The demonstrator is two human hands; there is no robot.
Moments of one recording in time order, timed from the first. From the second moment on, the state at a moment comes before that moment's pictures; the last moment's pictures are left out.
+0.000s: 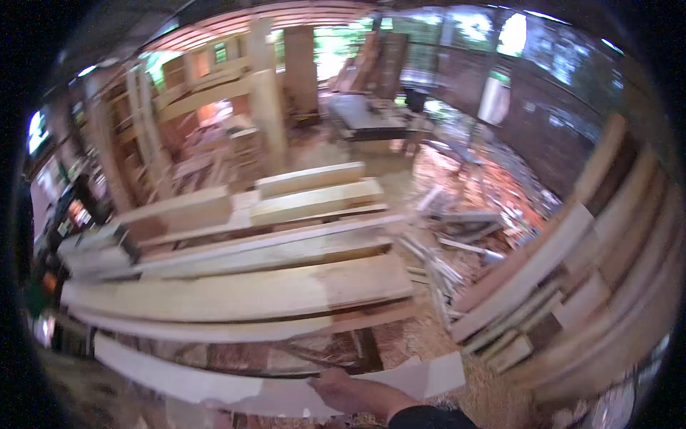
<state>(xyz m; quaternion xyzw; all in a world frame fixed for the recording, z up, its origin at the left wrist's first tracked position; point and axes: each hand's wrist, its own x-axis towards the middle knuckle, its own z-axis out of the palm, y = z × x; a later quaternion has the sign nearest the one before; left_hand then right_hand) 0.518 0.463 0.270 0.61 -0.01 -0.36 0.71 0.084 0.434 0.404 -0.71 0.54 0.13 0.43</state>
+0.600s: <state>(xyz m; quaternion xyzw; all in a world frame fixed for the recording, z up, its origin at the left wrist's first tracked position) 0.383 0.359 0.472 0.15 -0.37 -0.56 0.73 -0.104 0.533 0.540 -0.81 0.53 -0.24 0.02</state>
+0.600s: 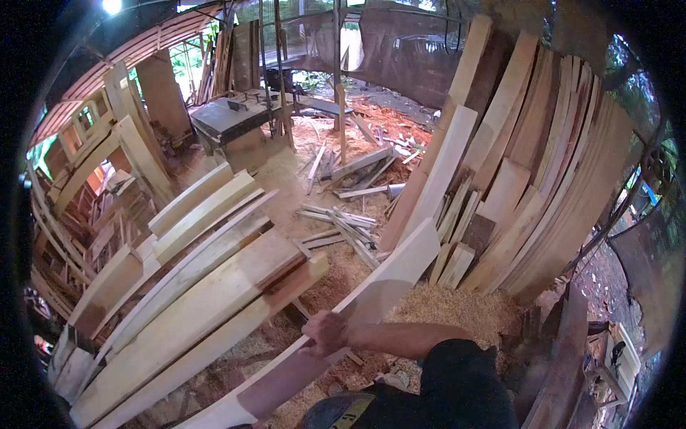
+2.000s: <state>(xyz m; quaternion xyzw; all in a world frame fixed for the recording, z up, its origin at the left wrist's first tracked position) 0.111 0.354 0.659 -0.14 -0.51 -0.71 0.47 -0.321 0.721 0.494 -0.56 0.65 -0.50 -0.10</state>
